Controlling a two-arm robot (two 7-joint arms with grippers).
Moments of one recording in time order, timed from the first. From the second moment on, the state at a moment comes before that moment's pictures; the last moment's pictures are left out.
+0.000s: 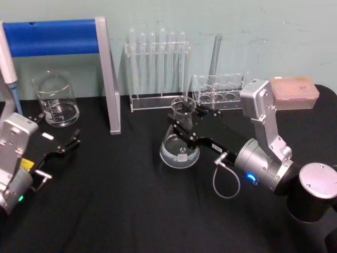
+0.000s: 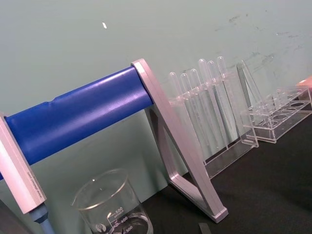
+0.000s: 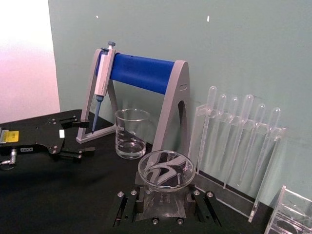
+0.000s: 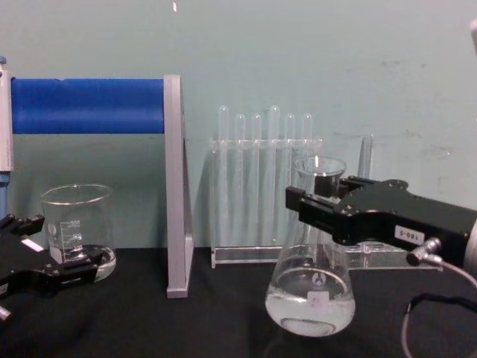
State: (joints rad) left arm -0.20 0.60 0.45 -1.41 -0.25 -0.12 0.03; right arm 0.22 0.34 -0.39 -1.55 0.29 -0.01 0.40
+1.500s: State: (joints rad) left arm -0.20 0.60 0.45 -1.41 -0.25 -0.12 0.03; right arm 0.26 0.31 -0.45 -1.40 0.28 -0.04 0.46
